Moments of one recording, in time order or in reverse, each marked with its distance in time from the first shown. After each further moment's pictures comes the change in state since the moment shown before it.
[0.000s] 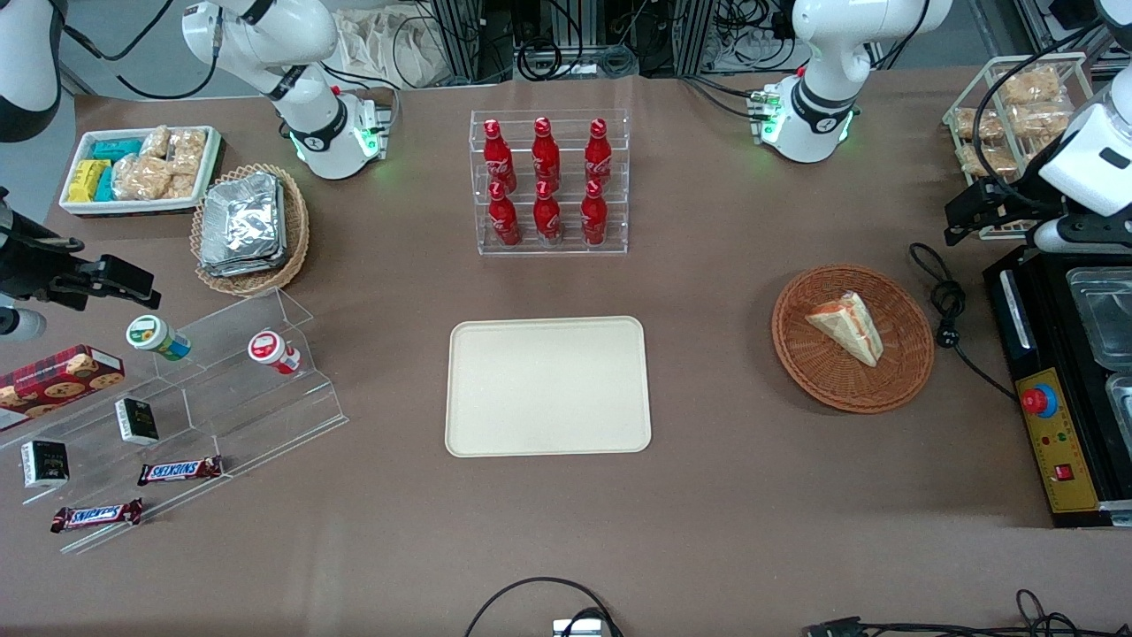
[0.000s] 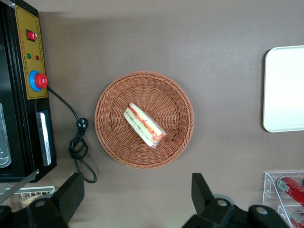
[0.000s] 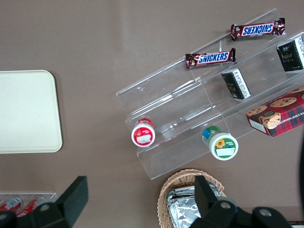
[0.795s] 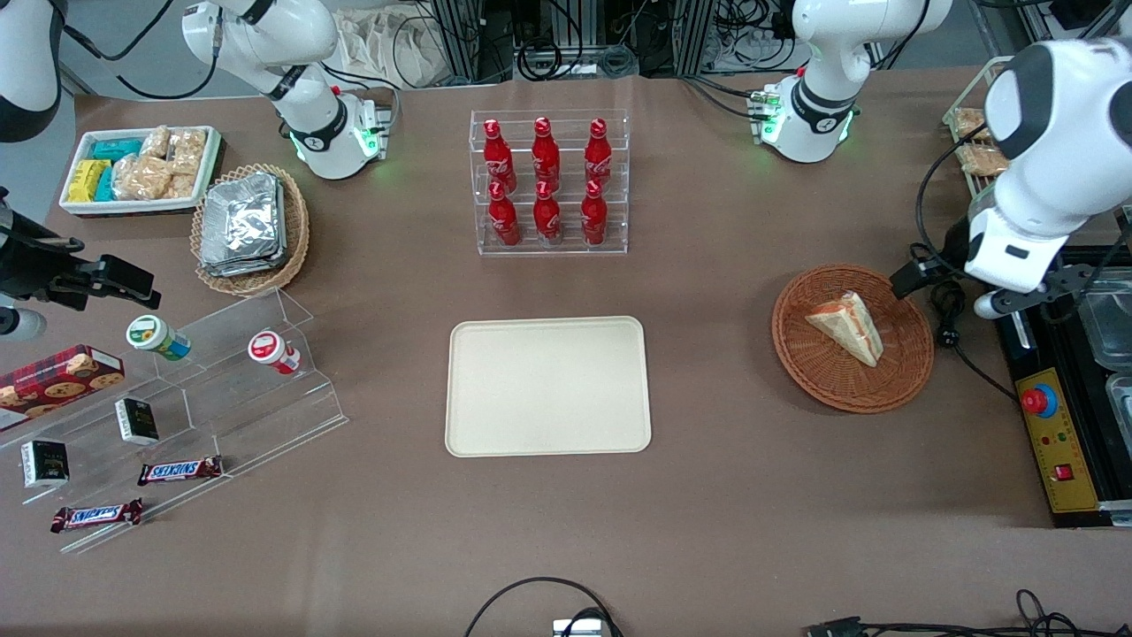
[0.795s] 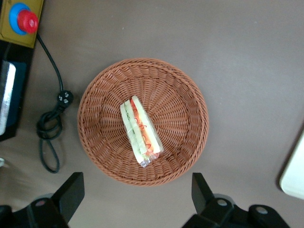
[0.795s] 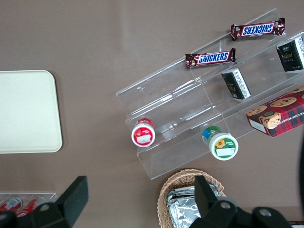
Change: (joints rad) arm -0.001 0.002 -0.011 -0.383 0.019 0.368 -0.405
